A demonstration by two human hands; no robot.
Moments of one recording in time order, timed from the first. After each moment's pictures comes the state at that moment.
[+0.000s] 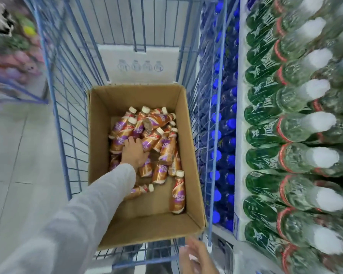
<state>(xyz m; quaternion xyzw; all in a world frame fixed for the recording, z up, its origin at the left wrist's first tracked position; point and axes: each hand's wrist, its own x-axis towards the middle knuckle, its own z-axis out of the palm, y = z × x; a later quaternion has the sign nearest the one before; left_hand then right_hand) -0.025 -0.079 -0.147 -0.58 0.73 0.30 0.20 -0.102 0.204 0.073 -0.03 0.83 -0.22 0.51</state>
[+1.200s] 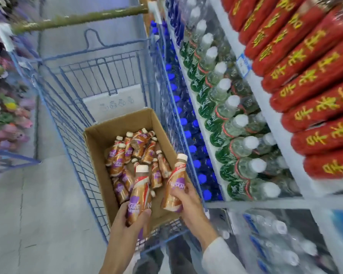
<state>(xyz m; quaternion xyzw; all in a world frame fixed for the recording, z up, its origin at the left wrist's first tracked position) 0.081 0.092 0.115 -0.61 0.41 0.67 -0.11 -0.094 0.164 0.049 0.10 0.66 -0.53 0.53</state>
